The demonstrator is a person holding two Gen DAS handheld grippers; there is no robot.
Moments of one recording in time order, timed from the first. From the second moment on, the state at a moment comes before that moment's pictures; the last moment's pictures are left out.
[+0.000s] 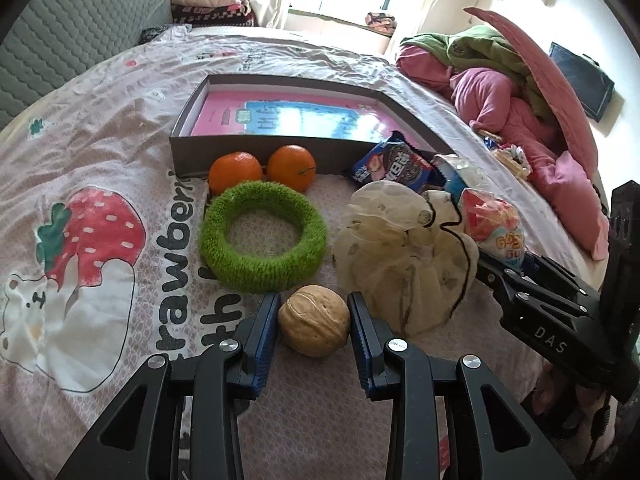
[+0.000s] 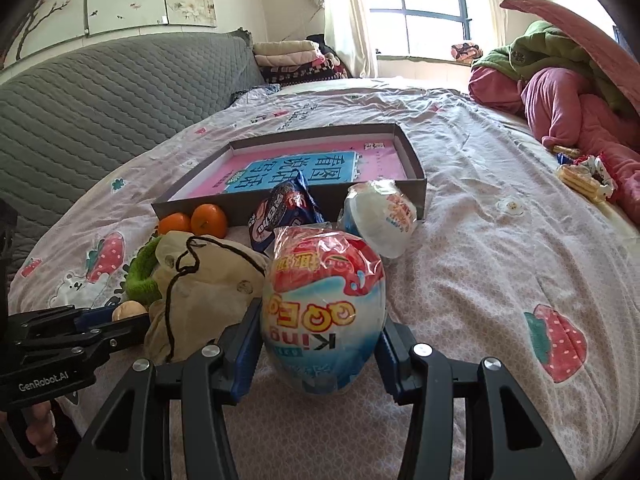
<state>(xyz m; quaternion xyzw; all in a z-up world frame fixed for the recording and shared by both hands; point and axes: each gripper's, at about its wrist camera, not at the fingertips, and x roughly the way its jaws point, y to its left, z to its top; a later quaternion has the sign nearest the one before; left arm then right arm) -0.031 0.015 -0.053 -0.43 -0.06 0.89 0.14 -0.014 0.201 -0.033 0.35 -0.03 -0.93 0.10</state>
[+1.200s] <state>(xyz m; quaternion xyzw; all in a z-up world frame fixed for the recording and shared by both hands) -0.018 0.028 -0.013 -0.38 -0.04 0.91 0.15 0.002 0.193 -0.005 0.30 -0.02 -0.95 0.12</state>
